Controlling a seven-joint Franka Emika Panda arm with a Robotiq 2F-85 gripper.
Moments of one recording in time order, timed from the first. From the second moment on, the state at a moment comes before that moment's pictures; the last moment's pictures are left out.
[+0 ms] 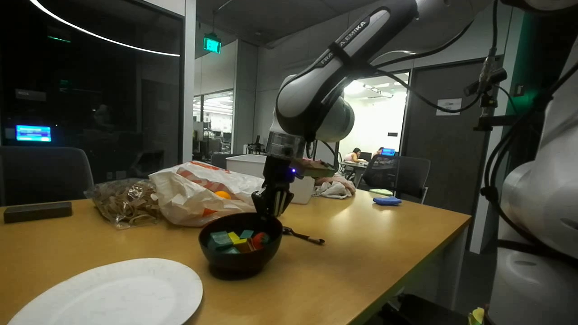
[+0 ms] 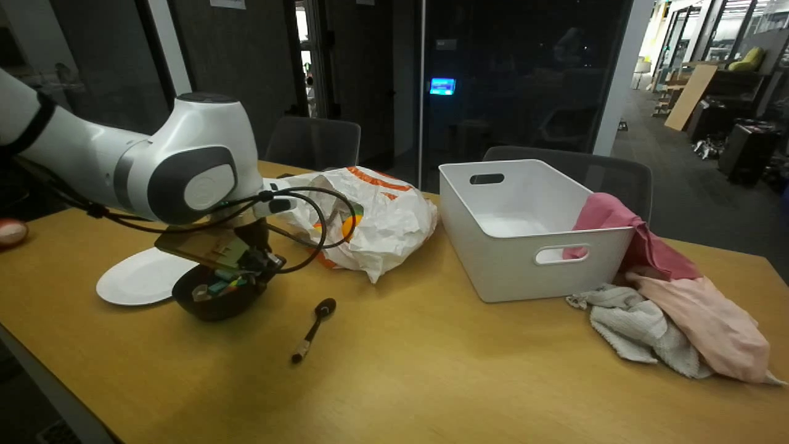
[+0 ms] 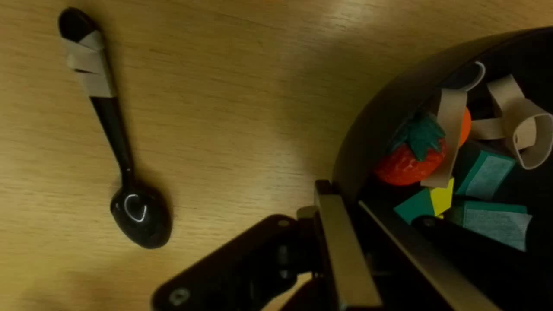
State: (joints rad) arm 0.10 -0.18 0.05 -2.55 0.15 2.50 -0.02
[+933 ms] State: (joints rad) arm 0.11 -0.27 0.17 -2.51 -0.02 2.50 0.05
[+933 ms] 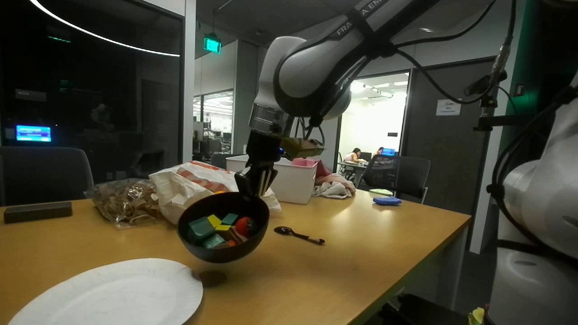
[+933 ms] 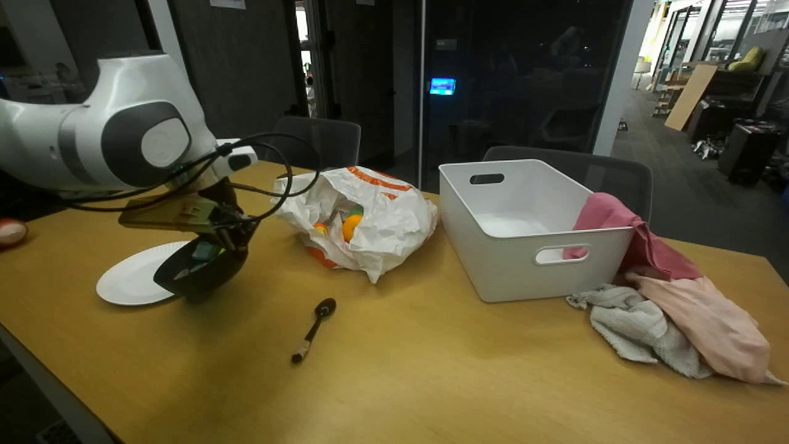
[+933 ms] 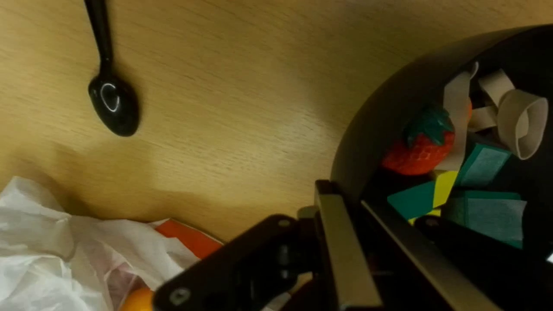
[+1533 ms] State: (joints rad) arm 0.12 -0.22 0.33 -2.42 -0.30 2.42 0.30
